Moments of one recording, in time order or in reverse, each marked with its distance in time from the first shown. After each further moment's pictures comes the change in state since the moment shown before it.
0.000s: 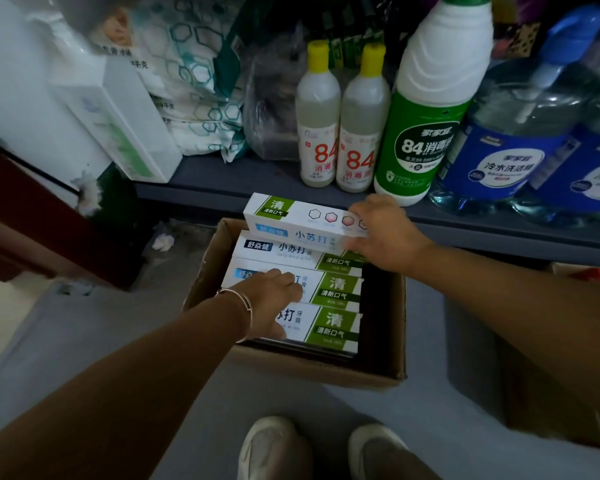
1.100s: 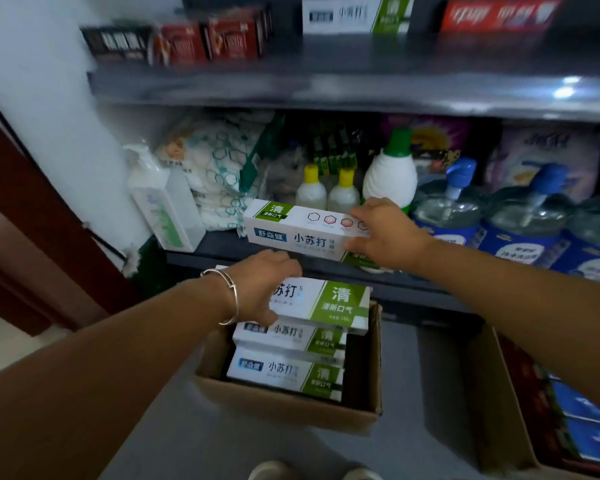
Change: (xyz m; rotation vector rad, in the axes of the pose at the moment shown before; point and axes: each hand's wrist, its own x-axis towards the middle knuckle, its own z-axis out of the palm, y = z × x) left_hand -0.069 0.018 -0.138 -0.006 0.254 -0.018; right_hand -0.040 -0.050 -0.137 -0.066 0.139 -0.100
